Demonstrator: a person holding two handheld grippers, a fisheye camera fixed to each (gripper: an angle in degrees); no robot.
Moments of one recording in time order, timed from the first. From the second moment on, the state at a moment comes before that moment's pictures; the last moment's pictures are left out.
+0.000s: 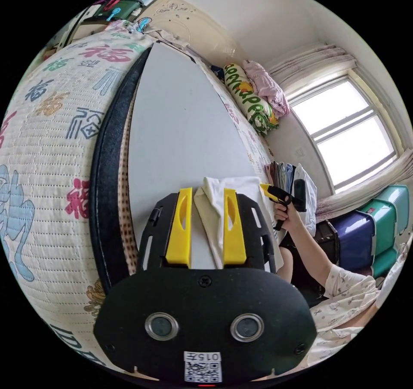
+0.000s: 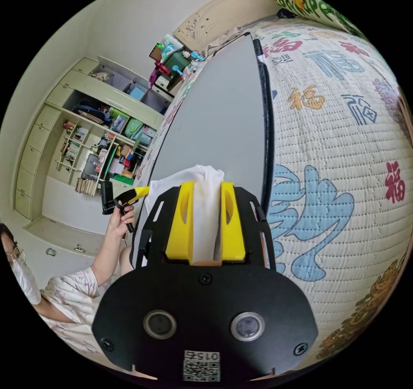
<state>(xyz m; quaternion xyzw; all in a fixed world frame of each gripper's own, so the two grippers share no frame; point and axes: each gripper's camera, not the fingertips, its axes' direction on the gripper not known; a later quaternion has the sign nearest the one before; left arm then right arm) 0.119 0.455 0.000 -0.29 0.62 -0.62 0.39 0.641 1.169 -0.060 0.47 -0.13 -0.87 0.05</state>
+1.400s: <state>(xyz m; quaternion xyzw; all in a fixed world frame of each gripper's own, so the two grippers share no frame) -0.750 0.749 -0.744 -0.05 0.28 -0.66 0.70 0.430 0.639 -0.006 0.26 0.01 -0.86 -0.44</state>
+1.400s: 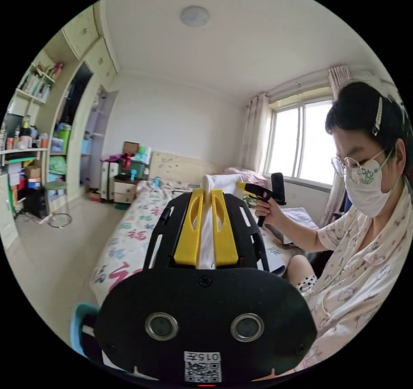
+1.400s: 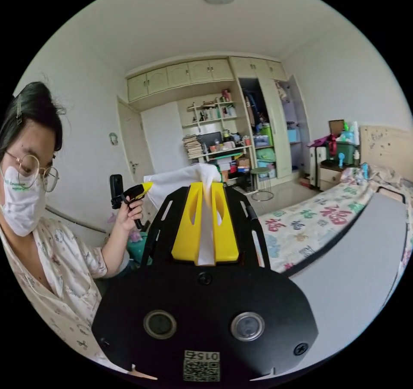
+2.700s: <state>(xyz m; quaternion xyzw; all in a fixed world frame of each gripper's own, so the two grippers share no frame) -0.509 1.112 -1.086 -0.50 0.13 -0.78 0.37 -0.070 0.375 0.358 0.38 0.38 -0.78 -0.31</state>
